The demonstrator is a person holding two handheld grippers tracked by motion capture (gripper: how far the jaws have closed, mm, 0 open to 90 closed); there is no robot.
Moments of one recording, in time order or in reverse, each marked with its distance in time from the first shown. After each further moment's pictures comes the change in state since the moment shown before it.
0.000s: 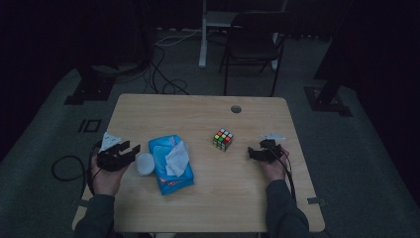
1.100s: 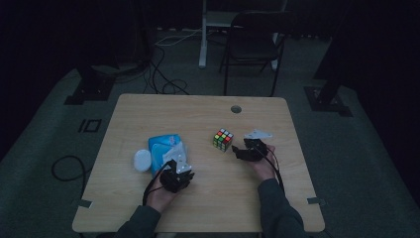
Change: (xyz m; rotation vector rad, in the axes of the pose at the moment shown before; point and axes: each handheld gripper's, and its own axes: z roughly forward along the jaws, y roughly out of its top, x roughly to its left) left arm -0.134 -0.036 0.071 0.236 -0.193 0.301; right arm 0.059 0.030 -0.023 -0.086 0.208 -0.157
